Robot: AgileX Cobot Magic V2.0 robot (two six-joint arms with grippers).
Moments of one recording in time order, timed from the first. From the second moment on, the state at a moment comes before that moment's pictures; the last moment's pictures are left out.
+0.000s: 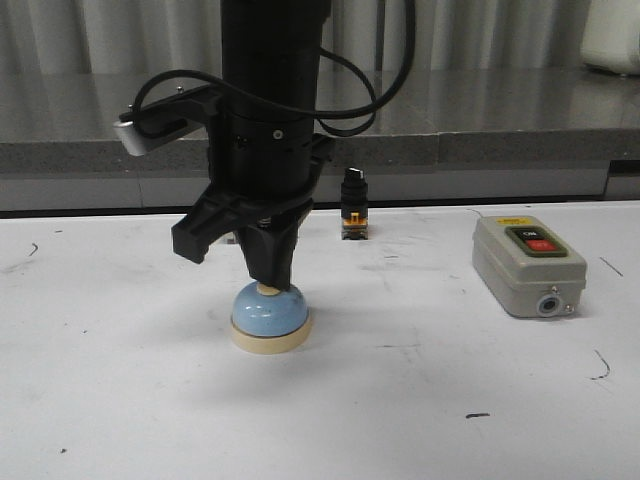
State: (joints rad) left arm -0.40 0.70 -0.77 -0.06 0.82 0.00; right arm 0.76 2.12 -1.74 -0.08 0.98 -0.17
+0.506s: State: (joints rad) left arm -0.40 0.70 -0.77 -0.06 0.82 0.00; right arm 0.67 1.65 -1.50 0.01 0.86 -0.12
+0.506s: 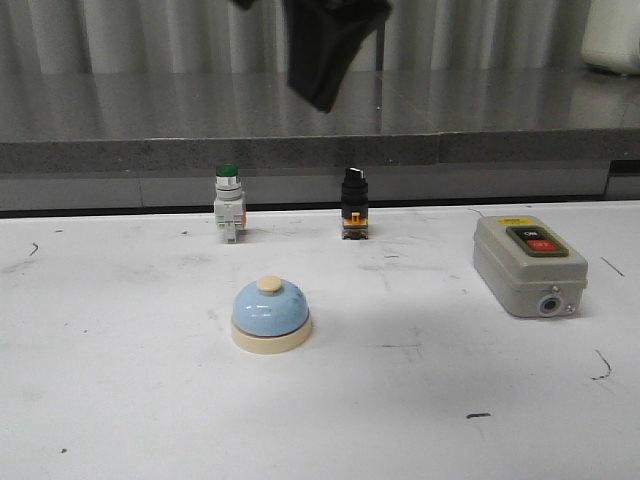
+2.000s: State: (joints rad) left arm -0.40 0.70 -0.77 -0.06 0.82 0.00; right arm 0.51 0.51 -0.66 0.11 0.63 -0.11
